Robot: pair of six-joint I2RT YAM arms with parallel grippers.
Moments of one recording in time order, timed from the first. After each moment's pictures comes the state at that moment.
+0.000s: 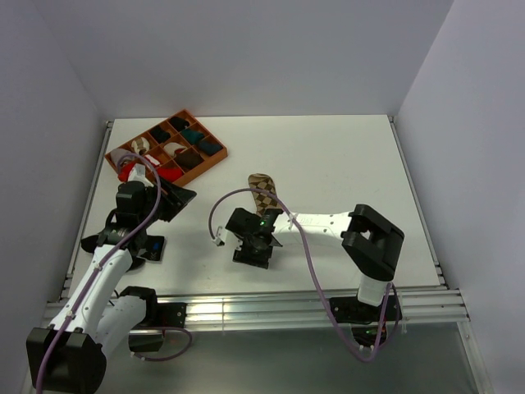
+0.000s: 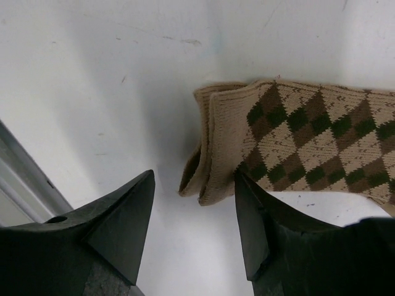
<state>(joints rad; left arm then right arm) -0.14 0.87 0.59 -0.20 0.24 -0.93 1.09 1.76 1.14 -0.67 -0.01 -0.28</state>
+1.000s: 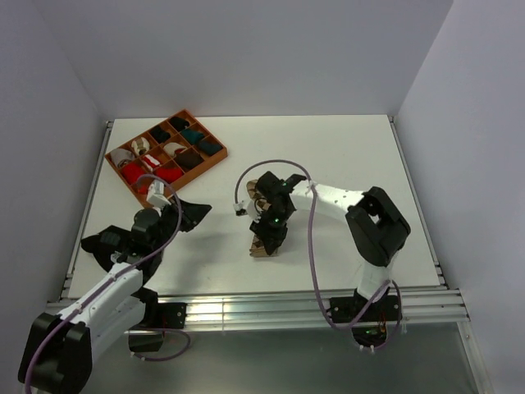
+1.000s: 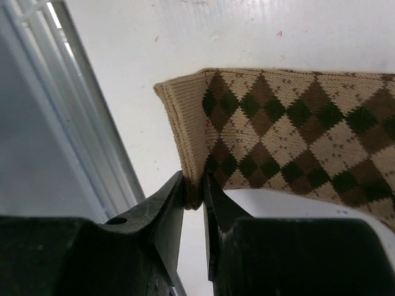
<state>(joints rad) -0.31 0.84 0.24 0.41 0.24 -0.94 0.77 1.78 1.19 -0.83 -0.55 -0.39</state>
